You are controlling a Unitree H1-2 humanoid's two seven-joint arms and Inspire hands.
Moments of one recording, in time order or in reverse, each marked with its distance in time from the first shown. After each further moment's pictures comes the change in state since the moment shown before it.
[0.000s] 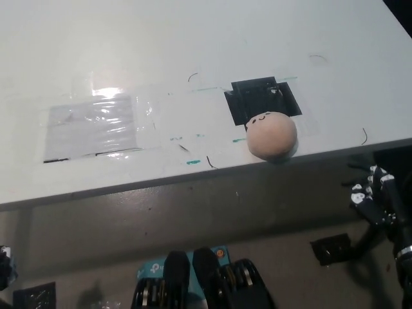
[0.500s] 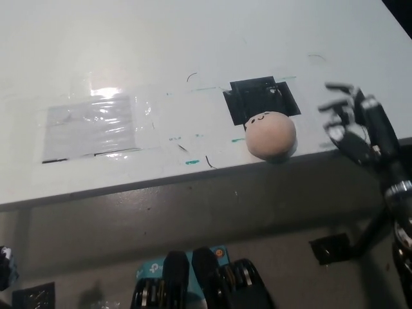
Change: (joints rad) left_arm -0.001 0.000 0.002 0.008 -0.002 -0.011 -0.016; right_arm -0.247 -0.024 0.097 -0.114 -0.073 0.024 0.034
